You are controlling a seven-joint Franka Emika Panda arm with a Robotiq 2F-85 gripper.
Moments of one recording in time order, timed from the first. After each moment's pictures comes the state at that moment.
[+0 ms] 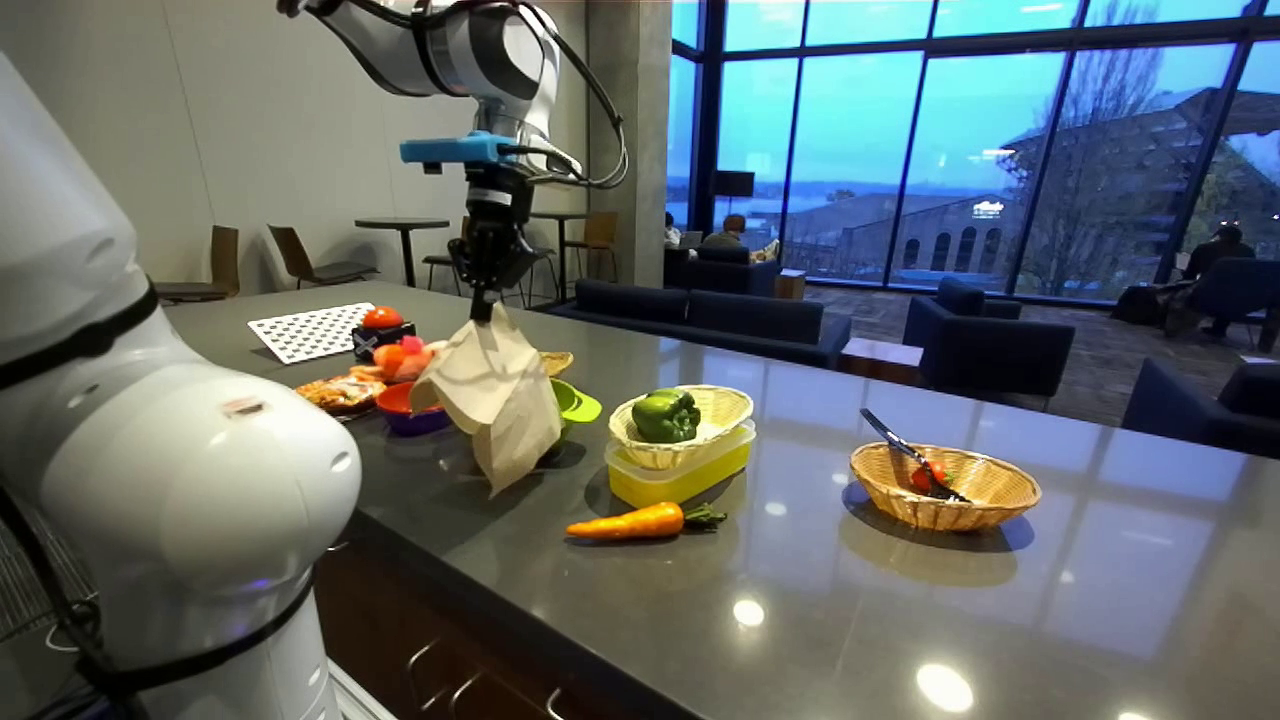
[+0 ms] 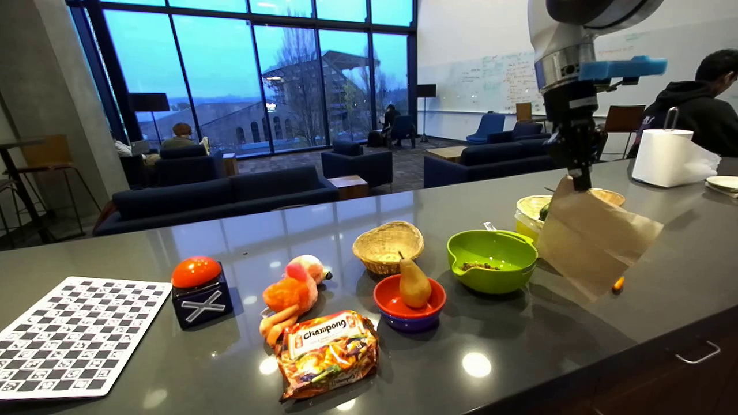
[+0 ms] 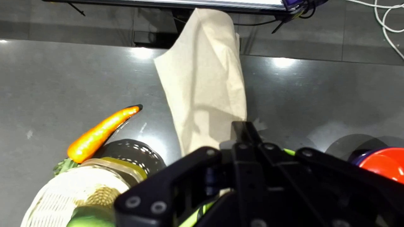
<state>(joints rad) 0.10 -0.37 0.14 -2.22 0.10 1.55 0.17</state>
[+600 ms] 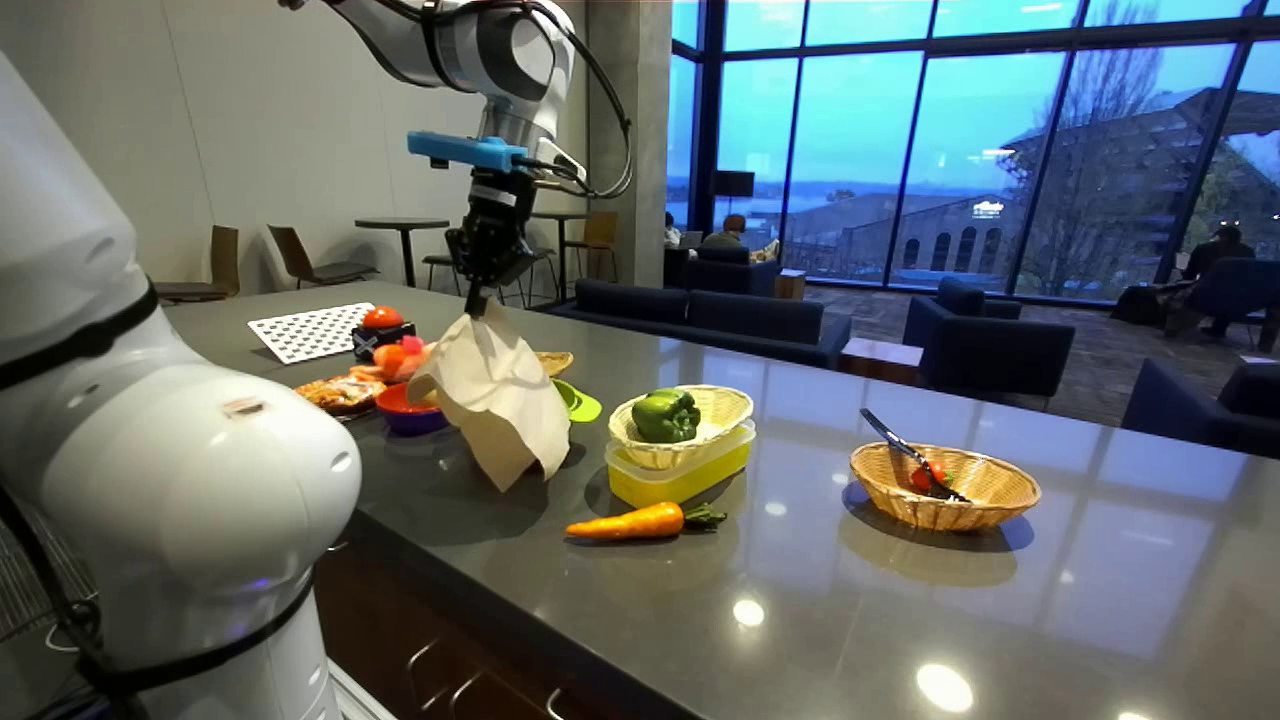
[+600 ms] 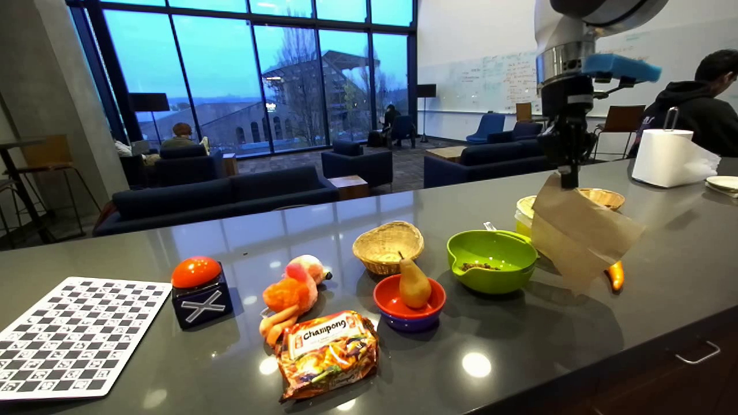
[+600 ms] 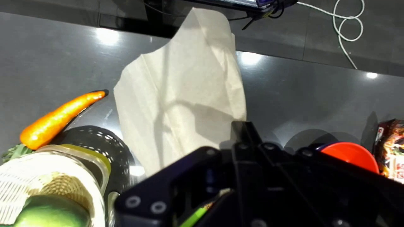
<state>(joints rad) 0.10 -0.37 0.11 -2.22 0.20 1.58 0.05</state>
